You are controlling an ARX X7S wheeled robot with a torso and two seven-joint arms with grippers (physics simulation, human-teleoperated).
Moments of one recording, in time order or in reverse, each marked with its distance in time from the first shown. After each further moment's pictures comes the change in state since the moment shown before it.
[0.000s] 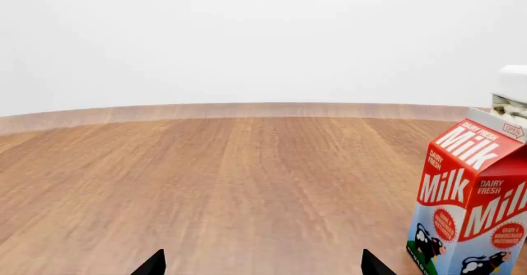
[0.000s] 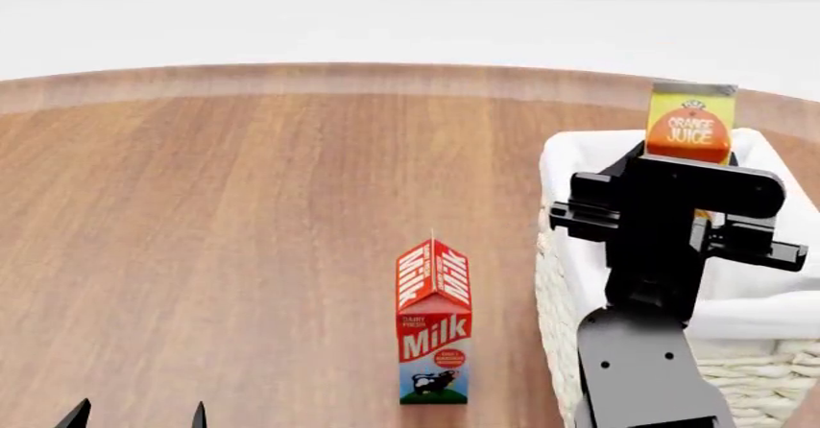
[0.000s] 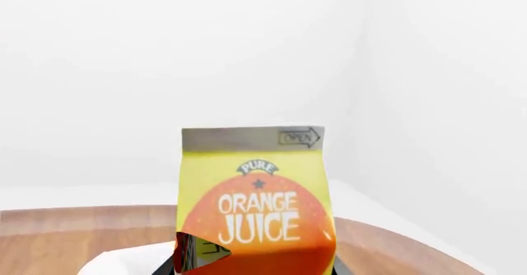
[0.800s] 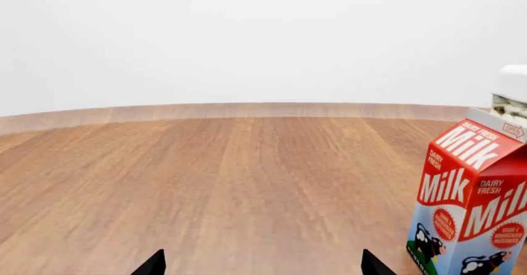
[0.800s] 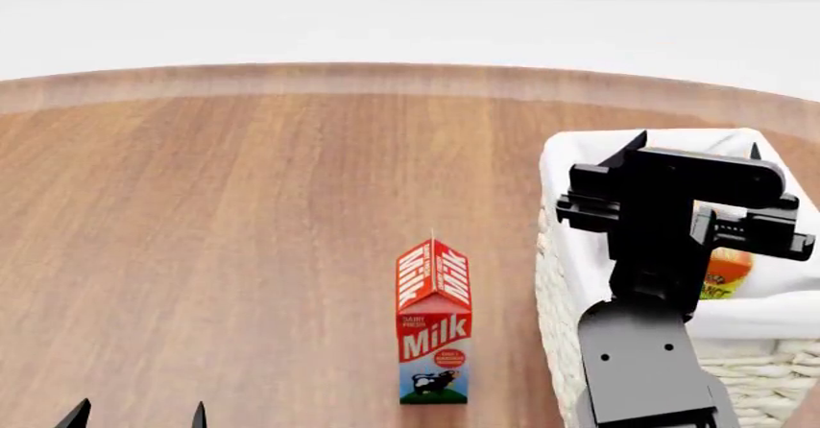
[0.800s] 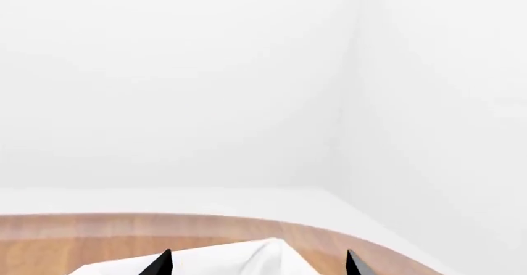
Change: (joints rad) left arm -0.003 -0.006 0.009 -0.001 -0.006 0.003 -0.007; right arm 0.029 -0.002 -0.006 0.052 -0.046 -0.028 0.014
